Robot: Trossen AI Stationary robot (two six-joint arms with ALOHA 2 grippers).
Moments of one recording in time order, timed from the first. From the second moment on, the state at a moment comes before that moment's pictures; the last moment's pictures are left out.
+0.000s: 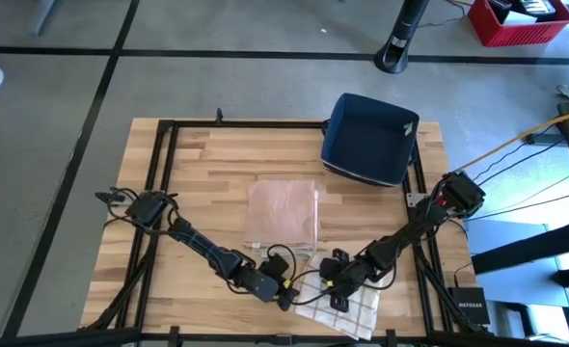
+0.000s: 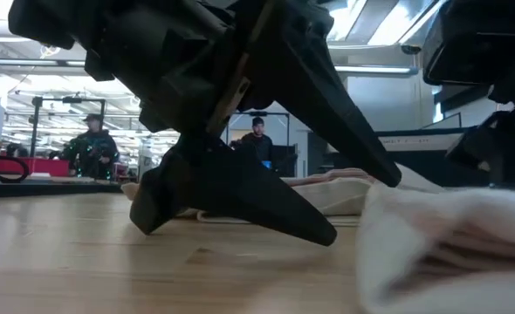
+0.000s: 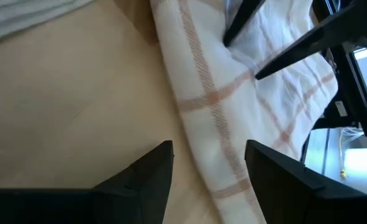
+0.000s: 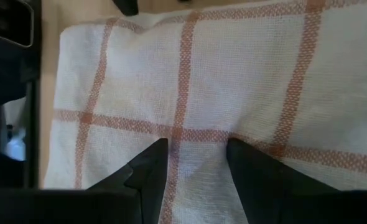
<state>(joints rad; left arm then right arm) -0.53 2.13 1.23 0.23 -0.32 -1.27 0.64 1.81 0.84 -0.04 0.11 0.85</state>
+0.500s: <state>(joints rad) -0.52 2.13 1.23 0.18 -0.32 -1.27 0.63 1.84 0.84 0.12 0.31 0.91</state>
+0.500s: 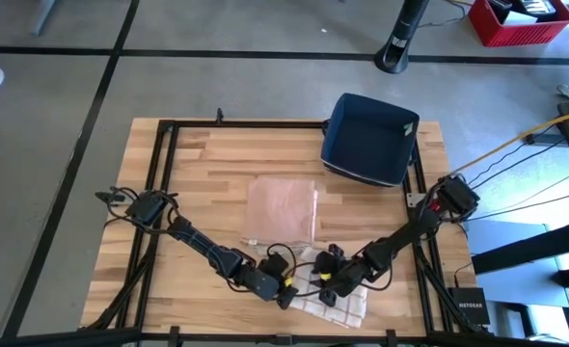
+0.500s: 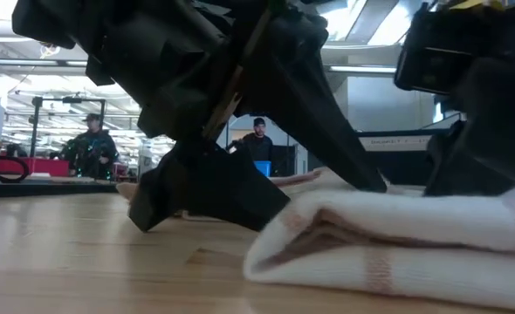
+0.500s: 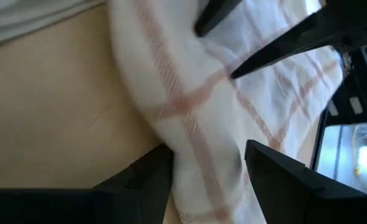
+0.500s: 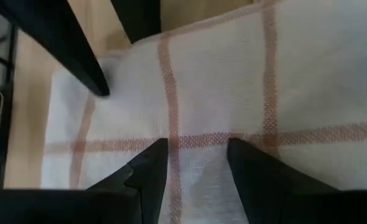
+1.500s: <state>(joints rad) -0.62 1.98 1.22 -0.07 -0.27 -0.80 0.59 1.69 0.84 0.54 0.17 0.46</state>
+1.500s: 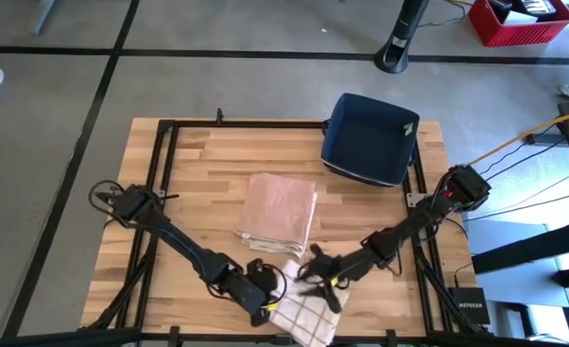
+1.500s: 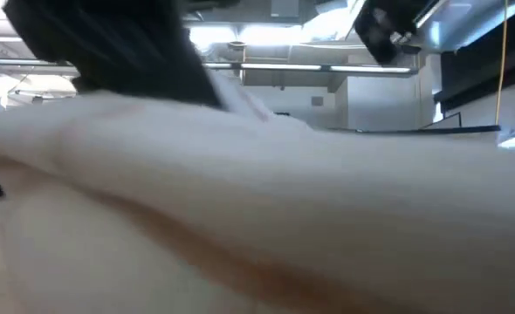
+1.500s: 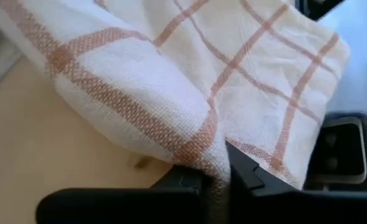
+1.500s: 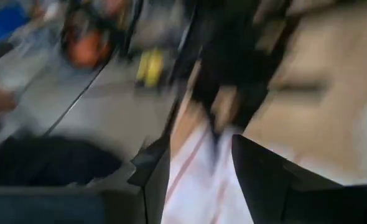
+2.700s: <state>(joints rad) -0.58 1.87 1.23 -0.41 -0.30 -0.46 0.27 1.90 1.20 -0.14 -0.19 -0.14</state>
